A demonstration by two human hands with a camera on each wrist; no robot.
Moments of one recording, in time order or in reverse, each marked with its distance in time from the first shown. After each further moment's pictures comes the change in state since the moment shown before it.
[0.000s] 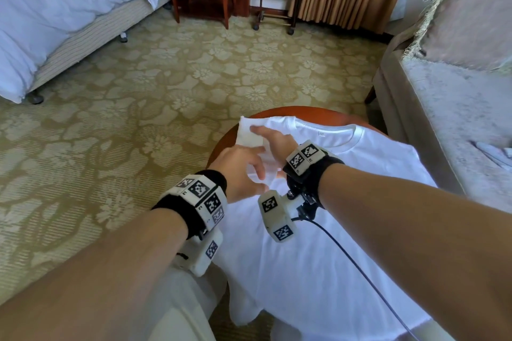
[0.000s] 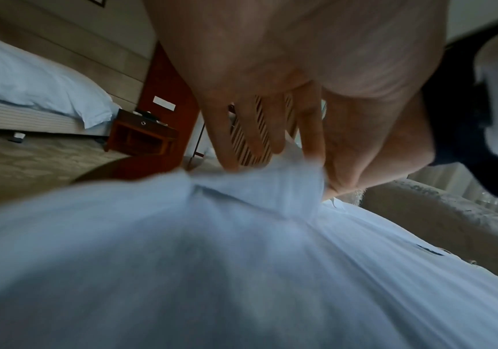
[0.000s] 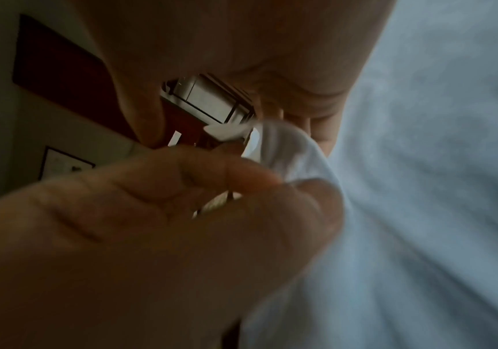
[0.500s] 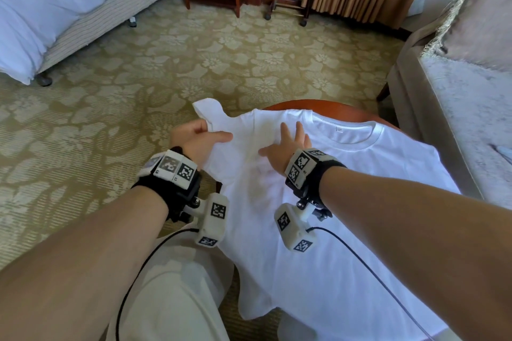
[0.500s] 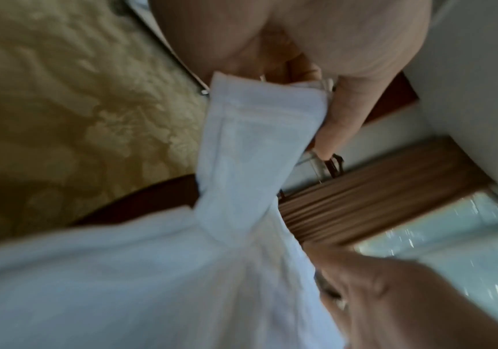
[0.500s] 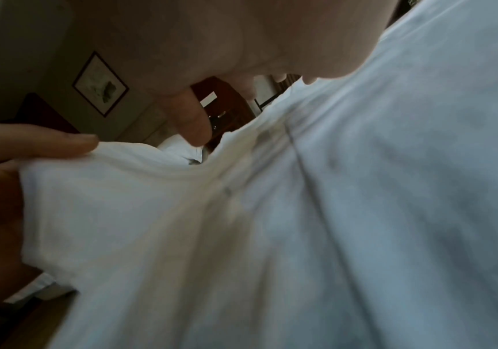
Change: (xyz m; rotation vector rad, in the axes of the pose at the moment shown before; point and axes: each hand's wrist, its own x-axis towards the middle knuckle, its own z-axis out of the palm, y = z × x) left_hand -0.002 -0.058 -0.036 -0.882 0.531 -0.481; right_hand 0.027 0.020 0.025 -0.787 0.189 -0.111
